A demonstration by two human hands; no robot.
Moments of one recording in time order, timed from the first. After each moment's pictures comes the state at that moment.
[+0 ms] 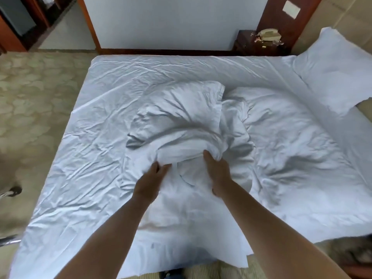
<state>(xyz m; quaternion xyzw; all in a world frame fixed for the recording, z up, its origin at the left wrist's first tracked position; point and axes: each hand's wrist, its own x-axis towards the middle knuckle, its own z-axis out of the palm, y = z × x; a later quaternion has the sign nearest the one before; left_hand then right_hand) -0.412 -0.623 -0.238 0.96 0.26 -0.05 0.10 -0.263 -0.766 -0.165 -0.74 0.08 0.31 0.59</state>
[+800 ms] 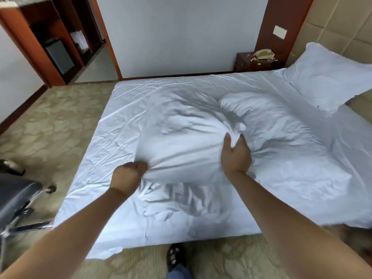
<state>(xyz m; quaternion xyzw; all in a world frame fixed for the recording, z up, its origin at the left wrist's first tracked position) -0.545 -0.731 -0.114 0.97 0.16 0.14 -0.11 -0.330 -0.927 -0.085 -0.89 -0.11 -0.01 0.45</state>
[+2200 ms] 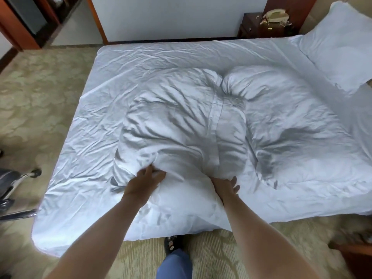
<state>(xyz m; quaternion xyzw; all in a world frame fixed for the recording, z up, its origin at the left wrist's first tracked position) -0.485 -0.709 -0.225 0.95 0.26 -0.14 0.07 -0.309 -0.880 -0.264 -0.85 0.09 0.41 0.32</state>
